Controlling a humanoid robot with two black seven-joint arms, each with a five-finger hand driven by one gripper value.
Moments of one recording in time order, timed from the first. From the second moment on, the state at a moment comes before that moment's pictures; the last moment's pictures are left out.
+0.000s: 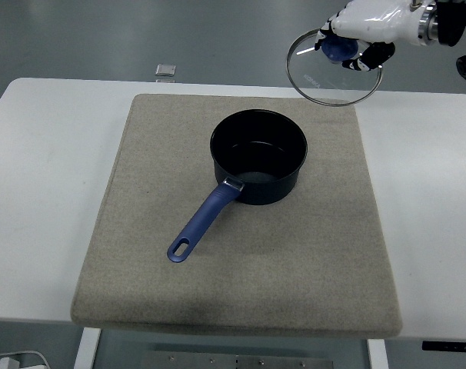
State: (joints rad) left arm -0.01 0.00 -0.03 -0.09 0.12 -0.06 0.08; right arm 1.53 -0.33 -0.23 0.50 -1.57 -0.08 0.61
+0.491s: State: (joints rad) left arm -0.01 0.00 -0.03 -0.09 0.12 -0.06 0.08; right arm 1.49 -0.35 -0.28 0.50 -1.57 -0.08 0.61
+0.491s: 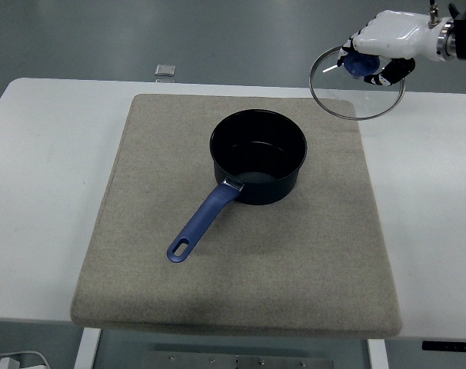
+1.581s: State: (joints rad) left arm -0.01 0.00 -0.03 -0.09 0.12 -0.06 0.08; right arm 1.39 -0.34 -0.28 0.50 -1.57 -0.11 0.61
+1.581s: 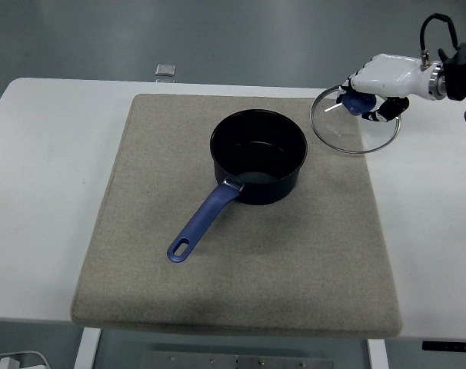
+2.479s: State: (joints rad) left arm -0.01 0.00 -0.03 -0.09 0.12 -0.06 0.08; right arm 1.33 -0.33 -0.28 0.51 -1.55 -0.13 0.61
